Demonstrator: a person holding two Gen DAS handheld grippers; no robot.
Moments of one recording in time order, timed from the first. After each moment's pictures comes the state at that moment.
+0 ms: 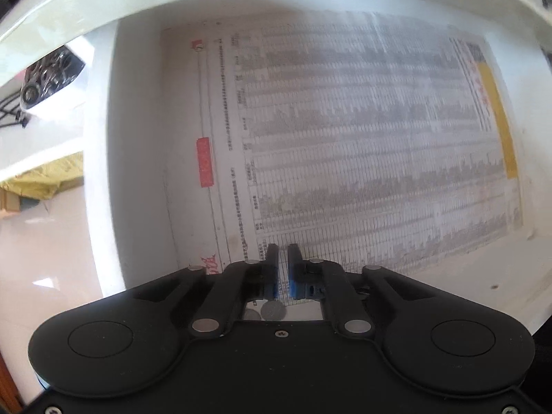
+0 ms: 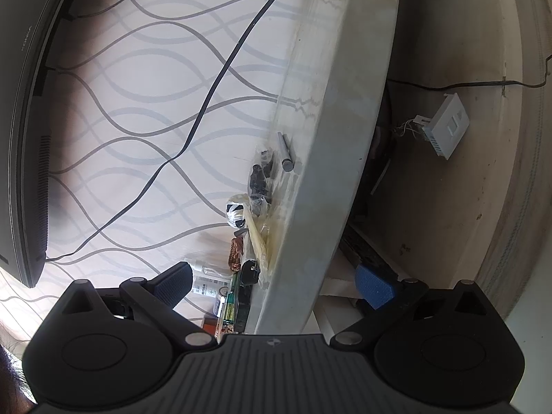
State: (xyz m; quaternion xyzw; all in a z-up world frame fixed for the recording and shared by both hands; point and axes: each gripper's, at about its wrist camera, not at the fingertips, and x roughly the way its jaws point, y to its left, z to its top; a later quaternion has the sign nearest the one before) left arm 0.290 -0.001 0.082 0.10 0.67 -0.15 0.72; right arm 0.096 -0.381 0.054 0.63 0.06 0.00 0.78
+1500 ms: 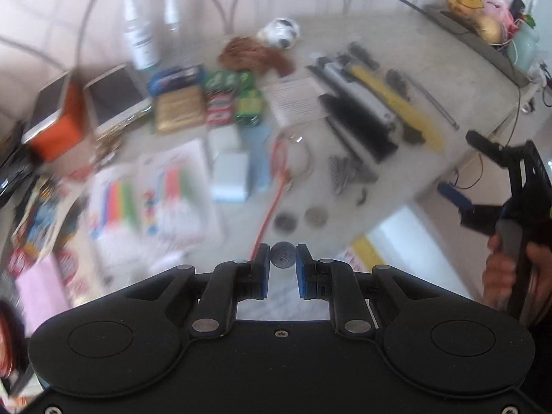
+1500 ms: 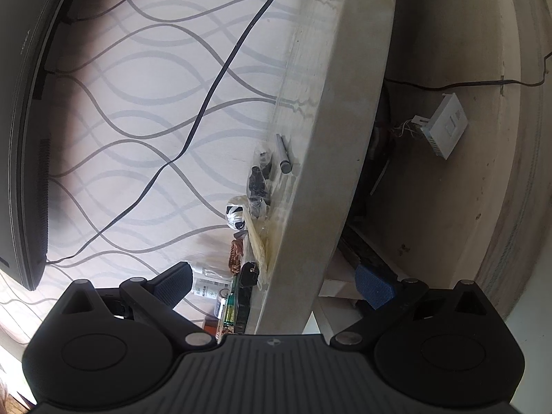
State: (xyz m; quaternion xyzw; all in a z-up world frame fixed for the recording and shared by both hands) left arm 0.263 -0.112 0.204 0.18 0.46 -0.32 0.81; right arm 0.094 -0.383 0.055 0.63 0.06 0.00 0.77
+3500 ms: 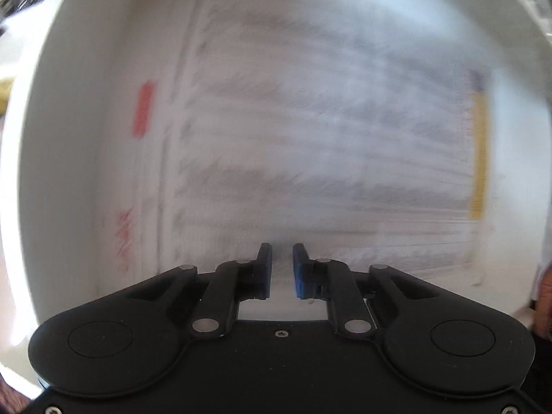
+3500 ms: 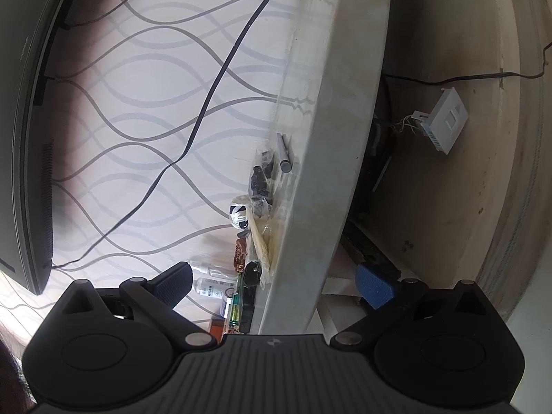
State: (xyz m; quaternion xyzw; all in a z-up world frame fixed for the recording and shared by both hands) left arm 0.204 0.033 0.053 -0.03 0.72 -0.13 0.68; right arm 0.094 -0.385 0.054 0.64 0.06 0.01 0.77
